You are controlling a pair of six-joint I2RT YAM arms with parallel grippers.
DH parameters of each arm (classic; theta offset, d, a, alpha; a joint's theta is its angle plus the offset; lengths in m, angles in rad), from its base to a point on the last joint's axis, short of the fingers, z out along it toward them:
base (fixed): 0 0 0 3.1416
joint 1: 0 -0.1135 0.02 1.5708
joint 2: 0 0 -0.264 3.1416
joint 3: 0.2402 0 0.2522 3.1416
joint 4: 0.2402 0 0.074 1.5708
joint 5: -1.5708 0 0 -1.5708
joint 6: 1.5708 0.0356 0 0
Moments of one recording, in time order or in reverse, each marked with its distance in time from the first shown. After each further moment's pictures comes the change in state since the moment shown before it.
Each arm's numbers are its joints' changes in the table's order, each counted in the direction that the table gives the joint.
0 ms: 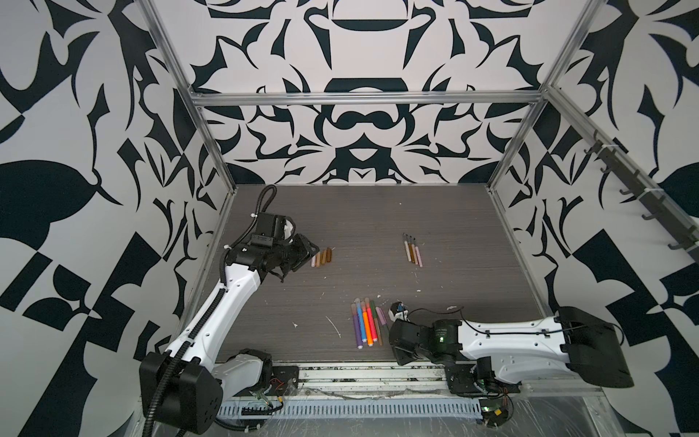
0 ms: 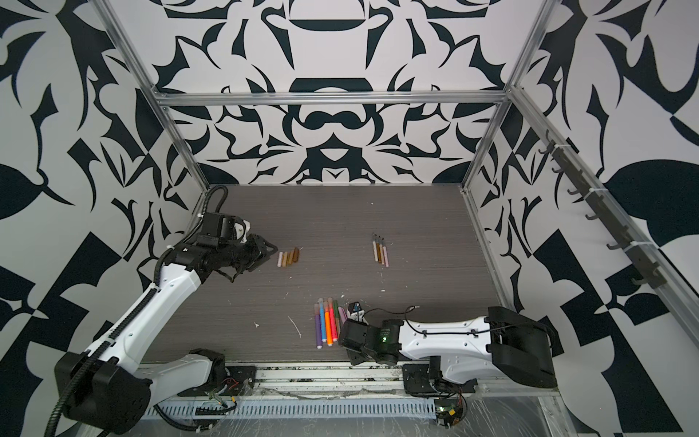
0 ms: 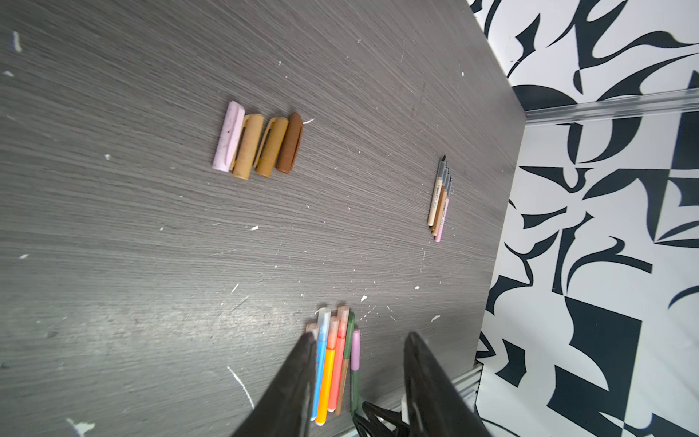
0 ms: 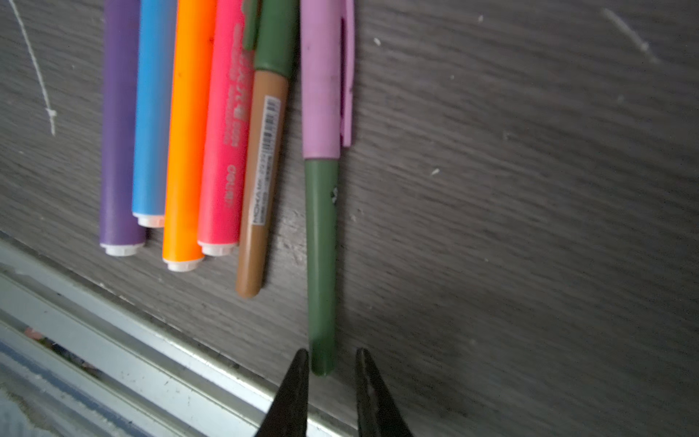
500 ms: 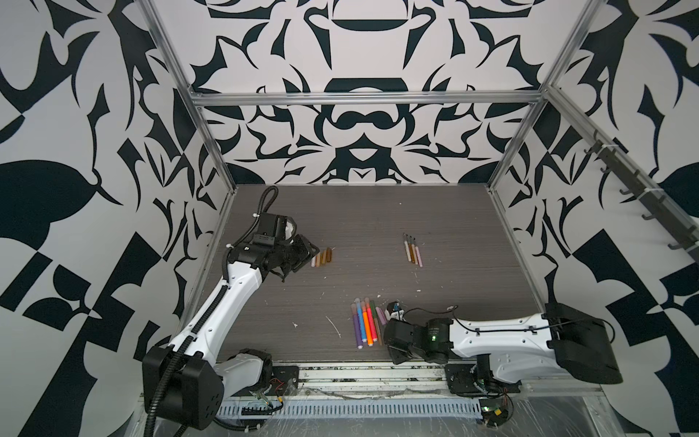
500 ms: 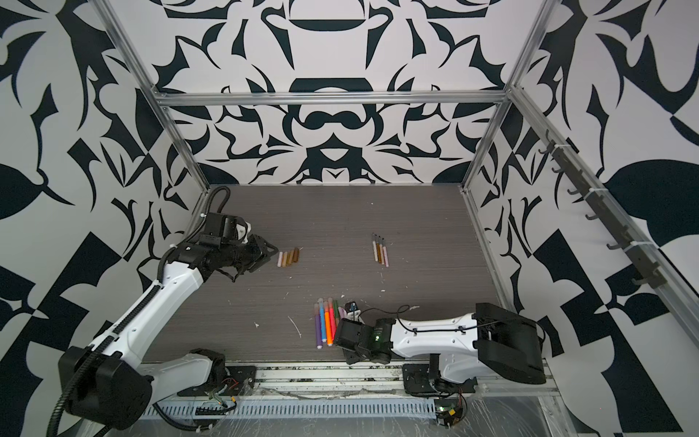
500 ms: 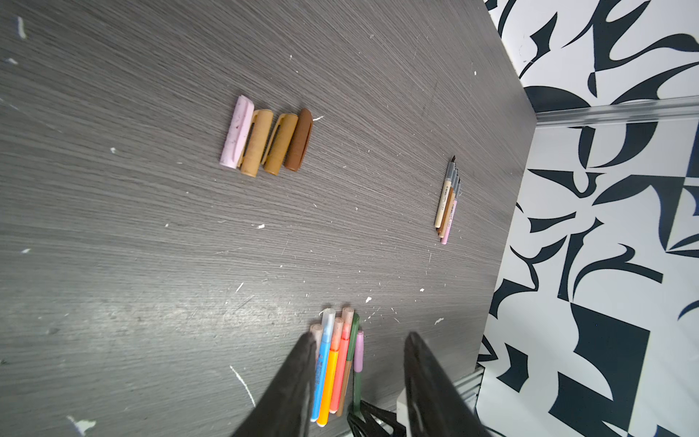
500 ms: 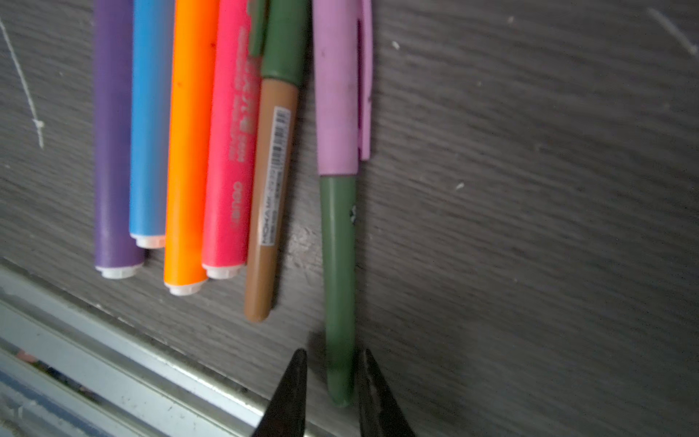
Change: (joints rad) left arm 0.002 0.021 -0.004 -0.003 0.000 -0.015; right arm 0.013 0.090 0.042 -0.023 0.002 0.013
